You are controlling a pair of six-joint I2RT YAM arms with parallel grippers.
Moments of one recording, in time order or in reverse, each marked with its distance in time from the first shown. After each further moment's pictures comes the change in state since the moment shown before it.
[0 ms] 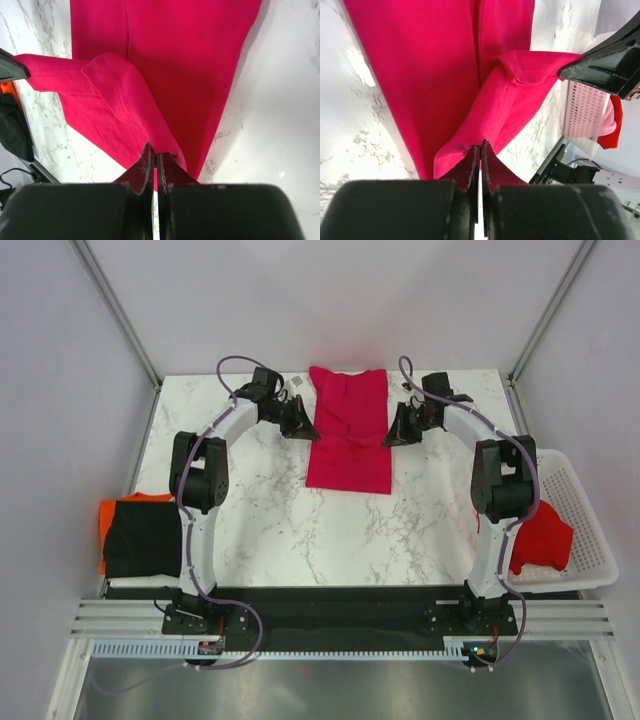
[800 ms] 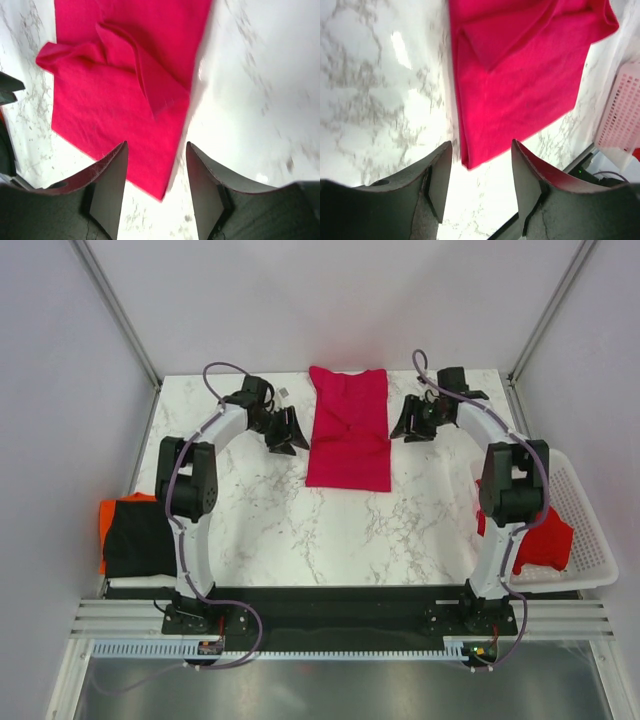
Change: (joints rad) left arm 0.023 -0.092 -0.124 -0.060 -0.190 0.048; right arm -0.048 0.008 0.070 -0.024 0.067 -0.062
